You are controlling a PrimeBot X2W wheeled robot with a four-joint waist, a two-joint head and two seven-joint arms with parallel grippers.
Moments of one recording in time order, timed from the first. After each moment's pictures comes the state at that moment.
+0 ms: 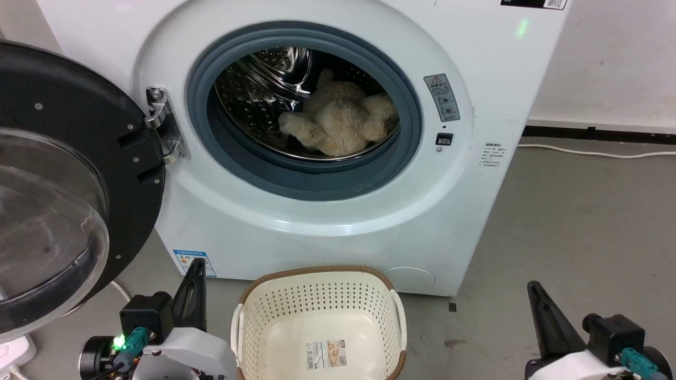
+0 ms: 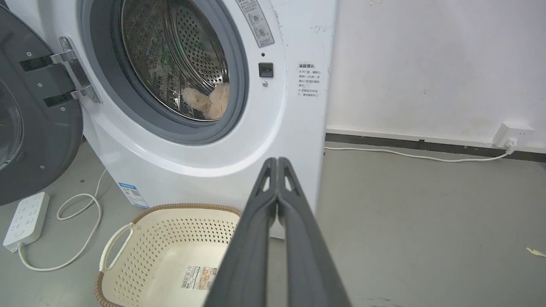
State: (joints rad) left arm -0.02 0.17 -0.11 0.03 -0.21 0.08 -0.06; right arm 0.06 -0.05 -0.01 0.07 0.10 0.13 -0.12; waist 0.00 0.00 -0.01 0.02
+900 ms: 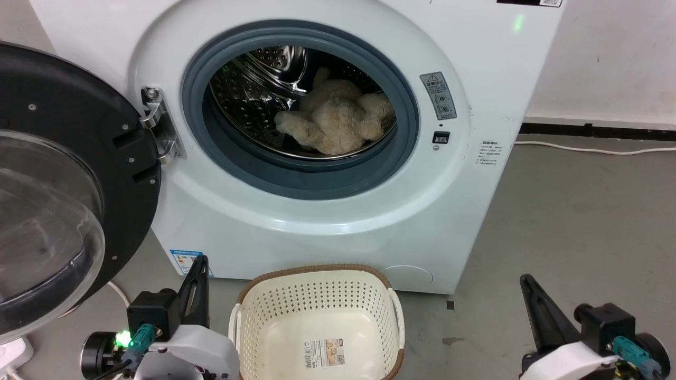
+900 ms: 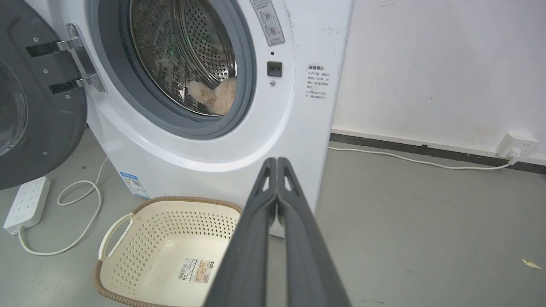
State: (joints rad) left arm -0.02 0.11 -0.06 0.02 -0.11 0.04 -0.03; right arm 0.04 -0.05 -0.01 0.04 0.06 0.13 -0.06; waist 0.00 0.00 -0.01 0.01
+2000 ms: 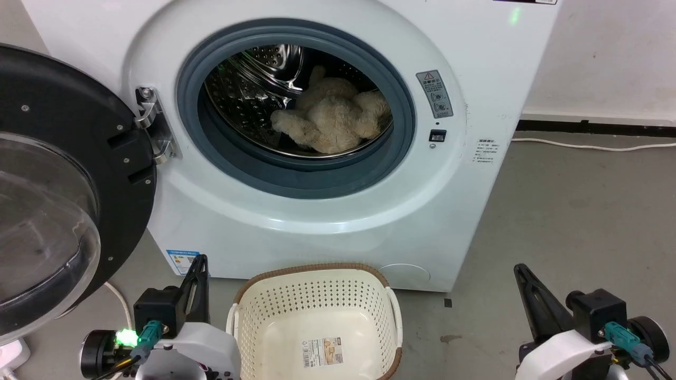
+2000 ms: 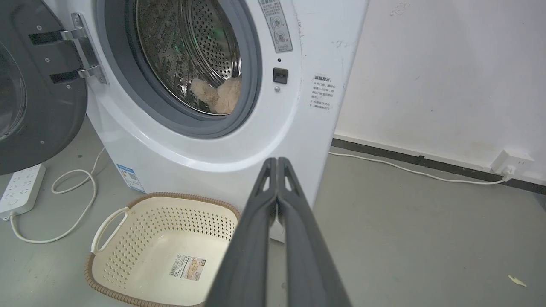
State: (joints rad) left arm -0.02 0.05 0.00 0.01 0.00 0.01 0.00; right arm 0.01 -0.05 0.00 0.01 0.01 0.13 0.00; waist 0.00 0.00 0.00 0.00
